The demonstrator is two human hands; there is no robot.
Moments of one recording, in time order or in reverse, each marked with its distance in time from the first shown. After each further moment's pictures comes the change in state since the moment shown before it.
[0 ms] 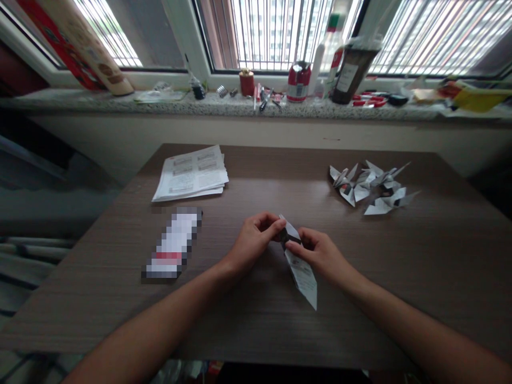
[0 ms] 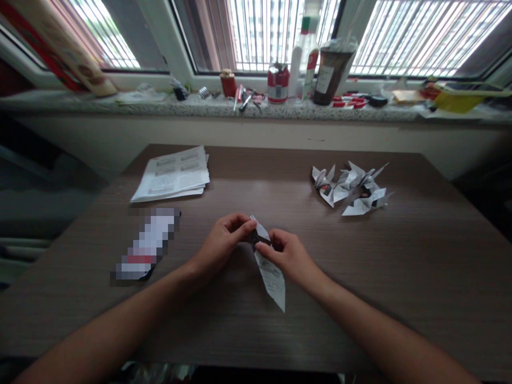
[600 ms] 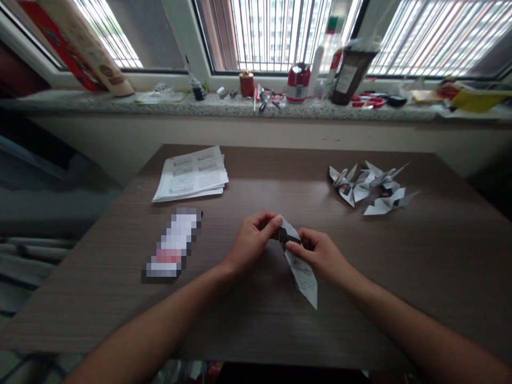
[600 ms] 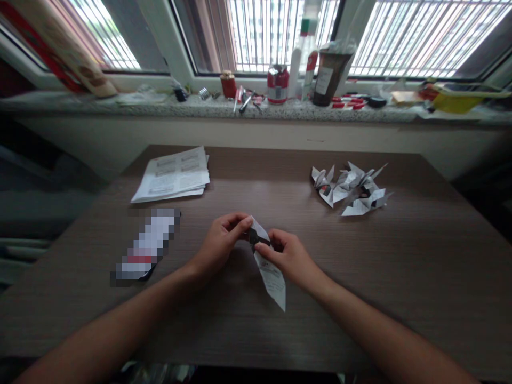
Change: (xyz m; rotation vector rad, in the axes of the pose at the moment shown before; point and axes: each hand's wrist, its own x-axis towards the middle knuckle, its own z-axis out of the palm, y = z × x) left_hand 0.001 0.001 0.000 0.013 0.008 0.055; right_hand -0.001 -0.002 -0.001 0.047 -0.028 -0.015
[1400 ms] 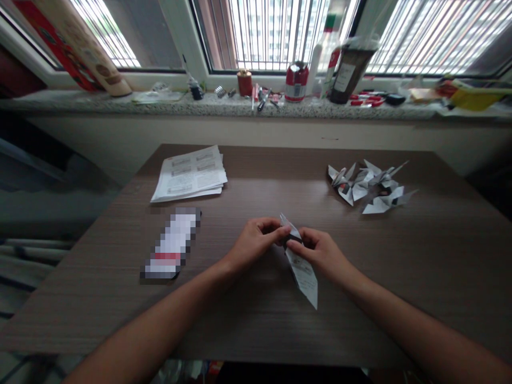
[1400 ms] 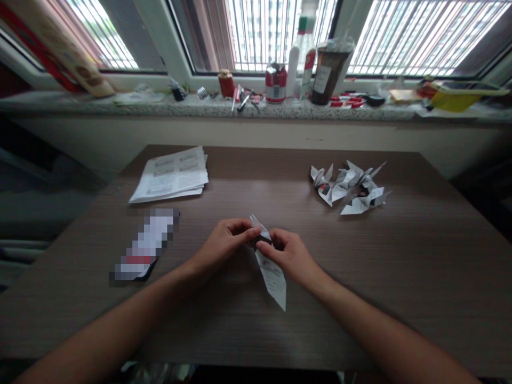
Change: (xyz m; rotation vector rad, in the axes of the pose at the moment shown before) left_hand 0.000 0.005 -0.003 0.168 -0.205 -0.046; right_hand -0.001 -0.001 -0.004 -0.056 0.041 0.016
